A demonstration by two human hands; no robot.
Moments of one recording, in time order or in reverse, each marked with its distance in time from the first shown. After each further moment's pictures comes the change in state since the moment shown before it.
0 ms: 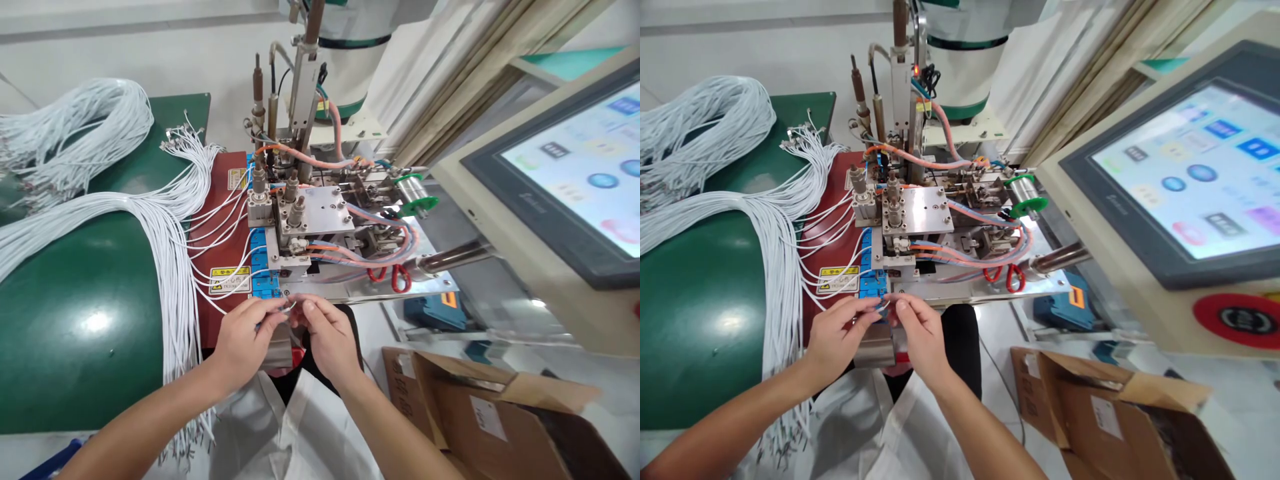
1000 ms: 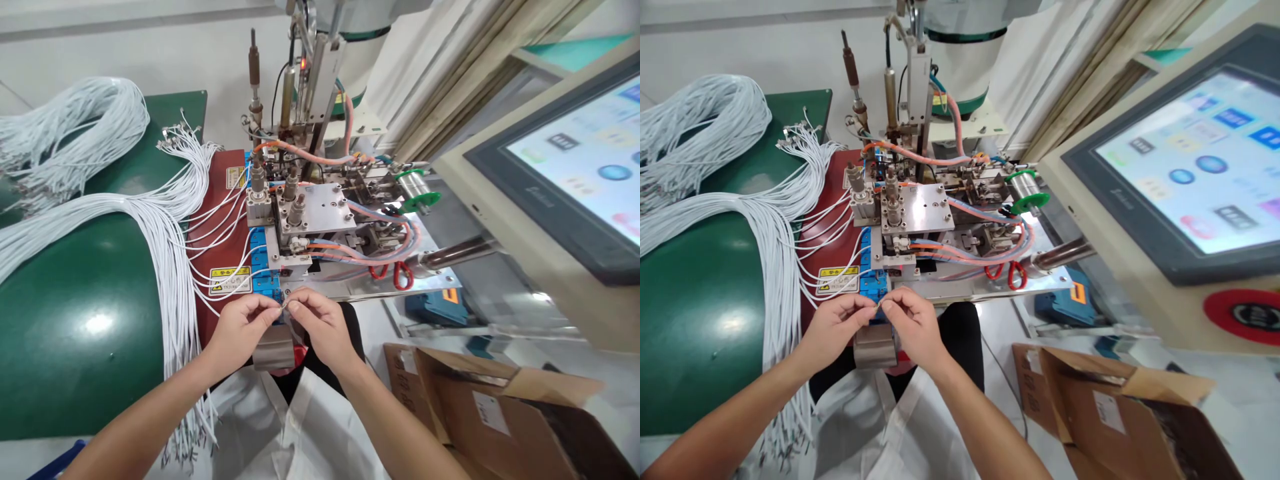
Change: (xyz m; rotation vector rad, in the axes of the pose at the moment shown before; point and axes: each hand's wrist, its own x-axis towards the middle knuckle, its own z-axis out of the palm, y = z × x) left_hand 0.014 -0.004 -0.009 -0.403 -0.200 -0.432; right_hand 0.012 -0.009 0.004 -0.255 -0.130 -0.118
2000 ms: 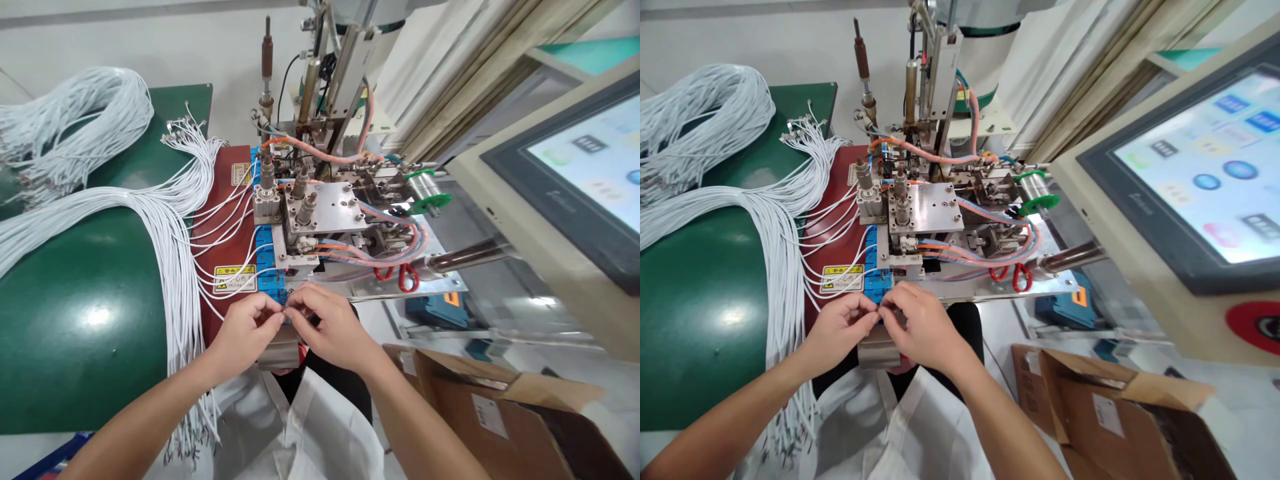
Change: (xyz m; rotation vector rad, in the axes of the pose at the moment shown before) left_hand -0.003 -0.008 -0.002 -0.008 -0.053 0.012; right_hand 0.013 -0.026 -0.012 -0.653 -0.290 -0.388
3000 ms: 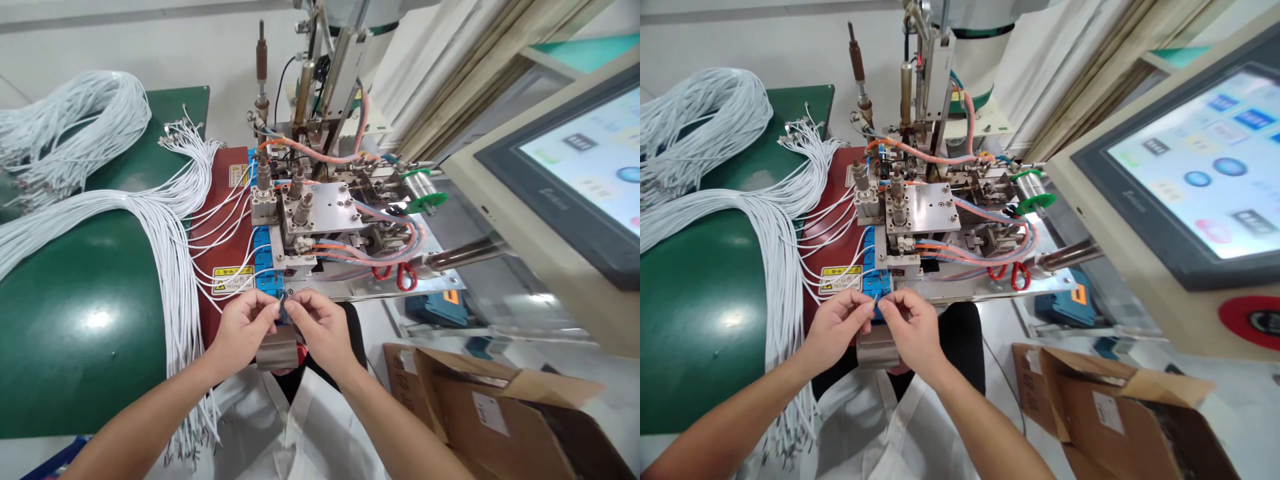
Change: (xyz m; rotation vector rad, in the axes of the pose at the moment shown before) left_hand 0.002 0.002 0.001 -0.187 0.074 -0.055; right_hand -0.010 -0.003 0.034 0.551 0.350 0.477
